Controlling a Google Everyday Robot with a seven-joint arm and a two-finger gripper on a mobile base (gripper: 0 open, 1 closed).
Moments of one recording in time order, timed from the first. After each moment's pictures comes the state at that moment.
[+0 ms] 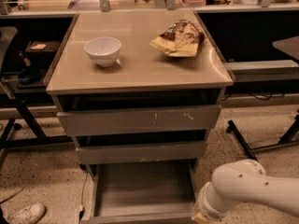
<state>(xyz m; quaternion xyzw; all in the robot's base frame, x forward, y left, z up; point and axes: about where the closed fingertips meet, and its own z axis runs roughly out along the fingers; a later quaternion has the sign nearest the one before) 0.336 -0.163 0.500 -0.57 0.81 0.11 0.06</state>
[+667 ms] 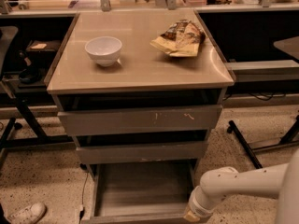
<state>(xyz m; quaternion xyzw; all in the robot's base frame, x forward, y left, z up) 0.372 -0.156 0.362 -0.55 0.82 0.15 0.04</state>
